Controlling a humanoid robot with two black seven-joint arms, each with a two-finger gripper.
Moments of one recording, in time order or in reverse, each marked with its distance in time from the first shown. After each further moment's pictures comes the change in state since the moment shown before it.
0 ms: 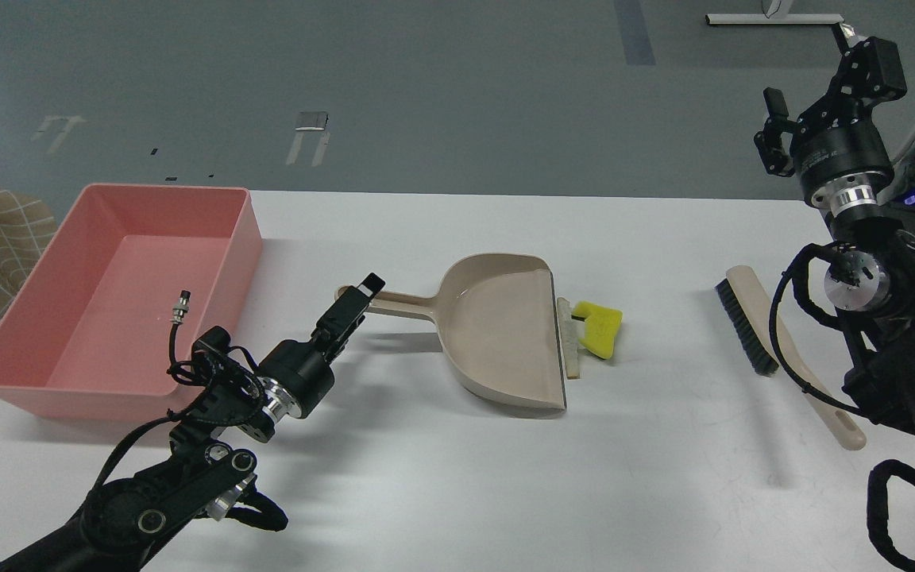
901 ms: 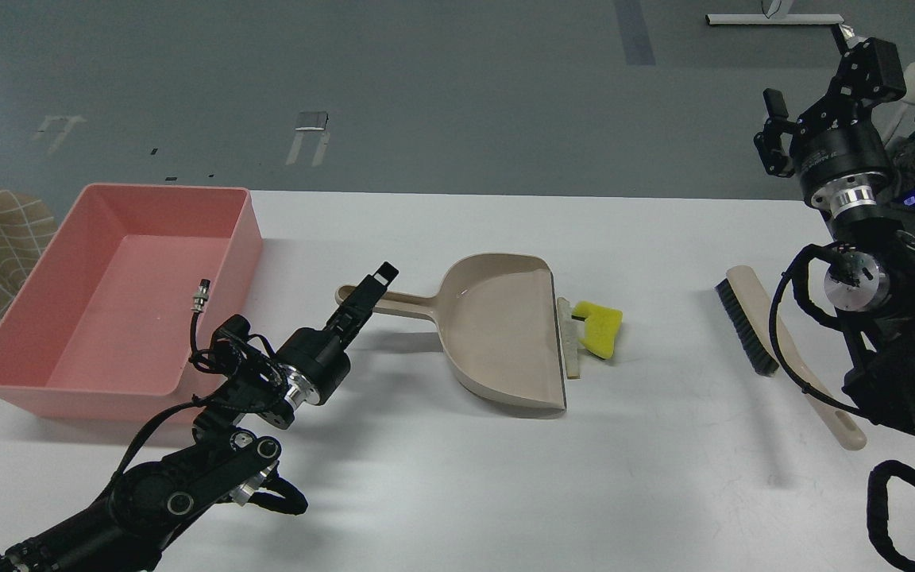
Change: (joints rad) left arm -0.064 -0.037 0.049 0.057 -0.001 0.062 0.023; right arm -0.002 0.000 0.000 0.001 0.000 0.000 0.000
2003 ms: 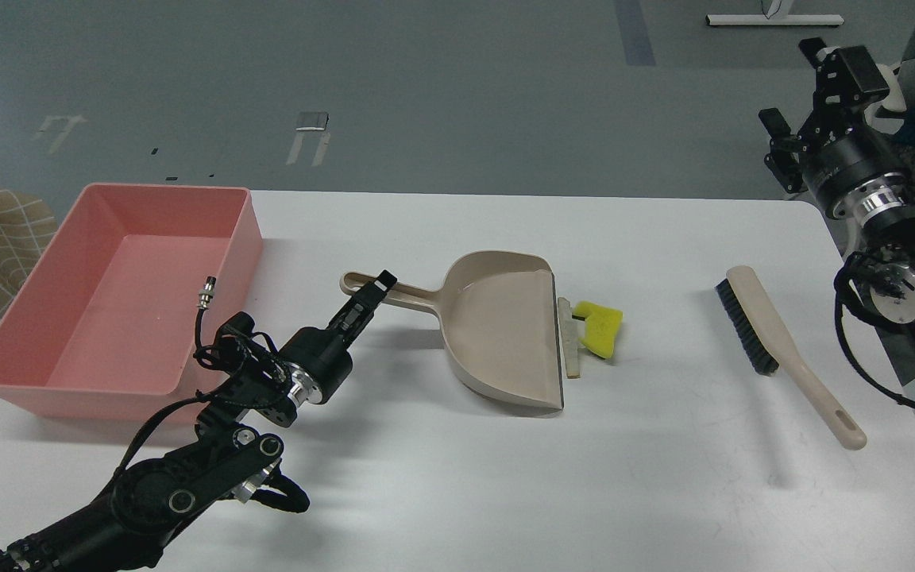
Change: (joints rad) left arm -0.010 0.001 0.006 -0.006 -0.001 -0.001 0.048; right arm 0.018 -0.391 -0.560 0.241 -0.020 0.008 -0.033
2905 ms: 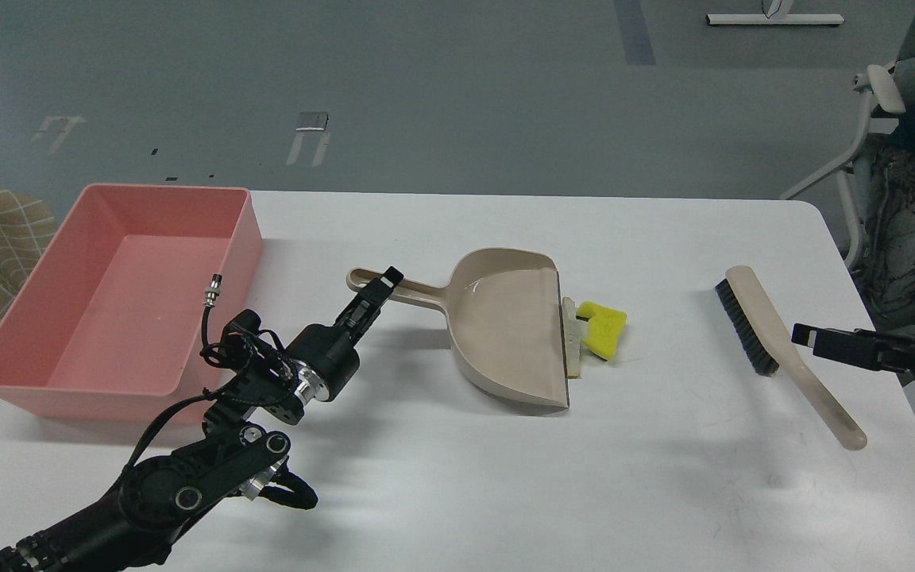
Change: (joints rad) left arm -0.010 -0.018 -0.001 -0.001 -0.003 0.001 -0.002; right arm -0.028 -0.592 -0.478 0.498 -0.633 0.007 -0.090
